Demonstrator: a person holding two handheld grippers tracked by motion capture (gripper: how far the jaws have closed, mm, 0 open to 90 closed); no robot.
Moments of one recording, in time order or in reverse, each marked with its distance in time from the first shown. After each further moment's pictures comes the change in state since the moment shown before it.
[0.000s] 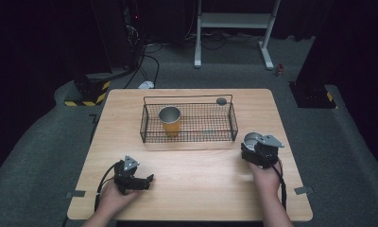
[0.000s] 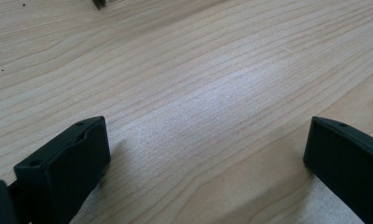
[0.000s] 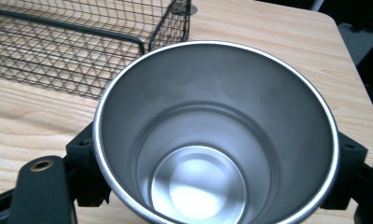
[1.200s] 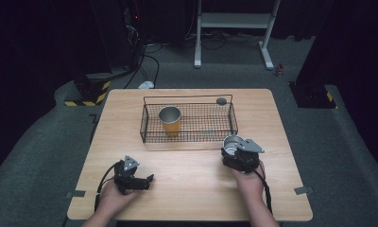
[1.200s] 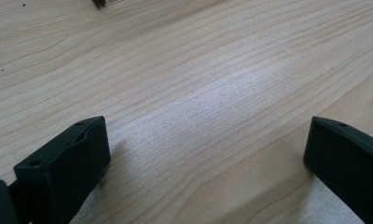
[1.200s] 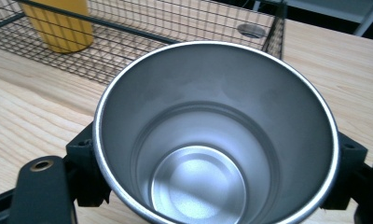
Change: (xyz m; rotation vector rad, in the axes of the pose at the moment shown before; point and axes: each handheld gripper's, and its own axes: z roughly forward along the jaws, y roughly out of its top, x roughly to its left) left arm 0.000 0.000 0.000 0.000 0.000 0.001; right arm 0.063 0.007 -0.007 -0.049 0.121 -0.086
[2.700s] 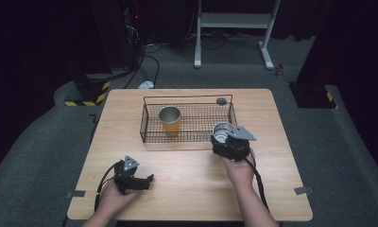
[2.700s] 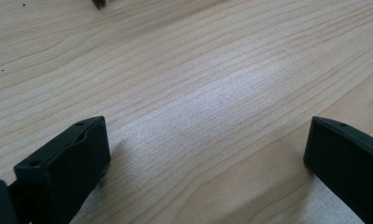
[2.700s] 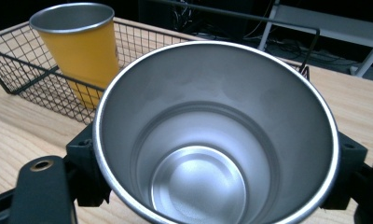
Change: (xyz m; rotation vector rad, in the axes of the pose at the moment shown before) left arm 0.000 0.000 0.000 0.000 0.000 0.000; right arm 0.016 0.049 0.006 -0.082 0.041 0.014
